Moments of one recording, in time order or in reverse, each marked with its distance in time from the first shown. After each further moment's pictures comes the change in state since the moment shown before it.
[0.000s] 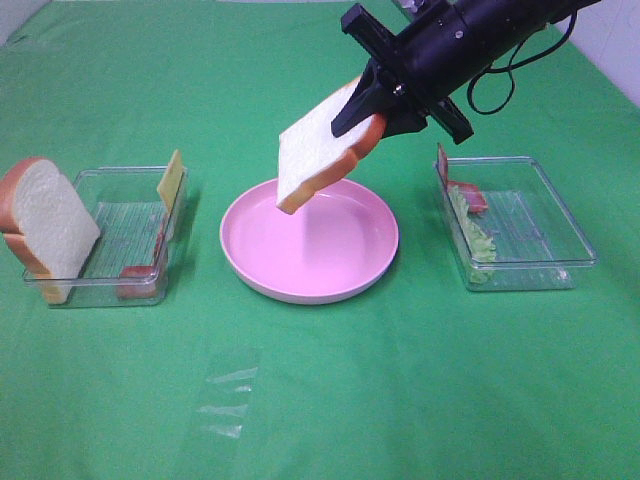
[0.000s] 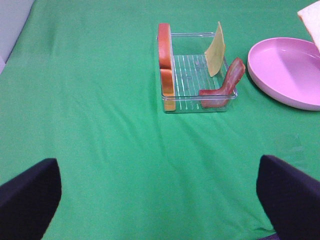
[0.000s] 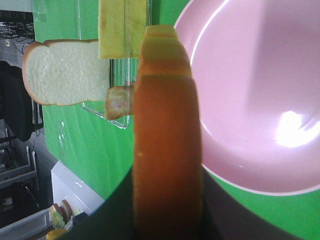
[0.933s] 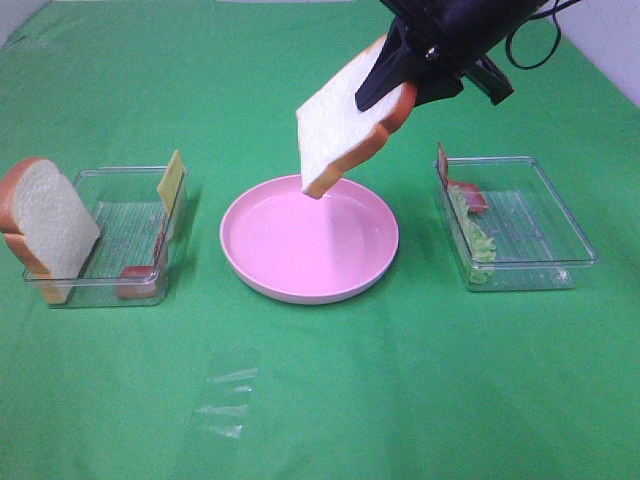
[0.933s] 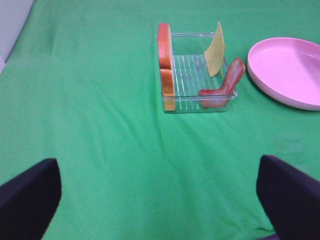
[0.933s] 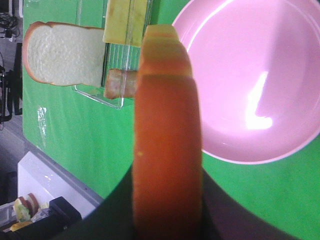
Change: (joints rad) left arm 0.000 0.000 0.000 0.000 0.000 0.000; right arm 0.000 -0.125 0.000 -0.126 0.060 0.042
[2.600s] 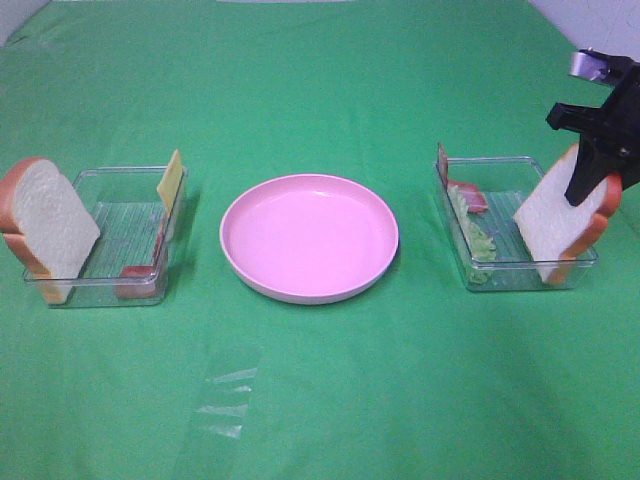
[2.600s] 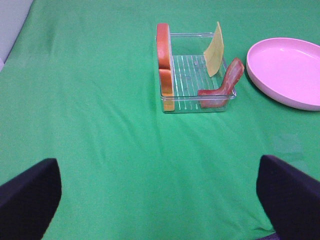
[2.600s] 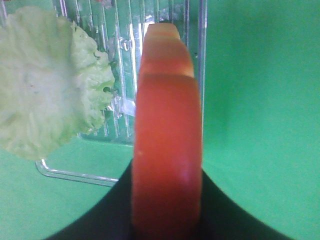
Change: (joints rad) left arm 0.000 0.000 0.000 -0.004 0.000 0.000; right arm -0.374 0.163 0.000 -0.444 0.115 -0.069
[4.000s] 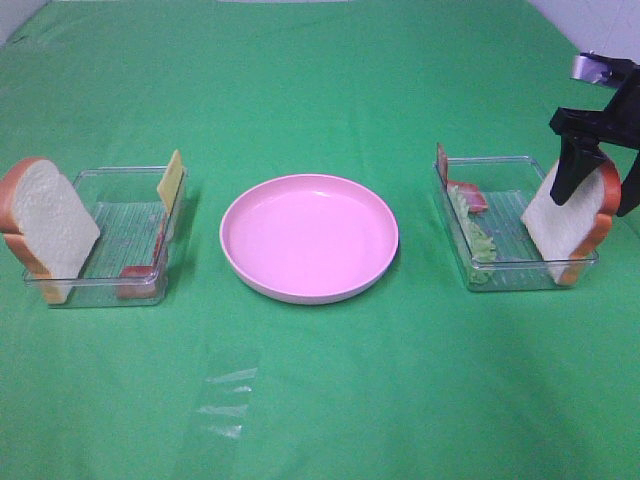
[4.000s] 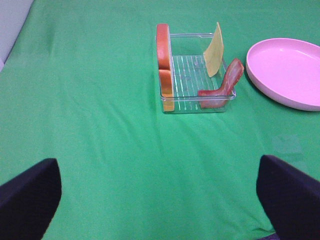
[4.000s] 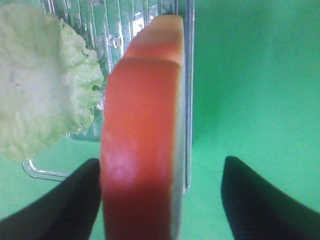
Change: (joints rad) left arm 0.000 0.000 -0.002 -0.001 0.000 0.000; right arm 0.000 0.011 0.002 -0.039 -0.004 0.000
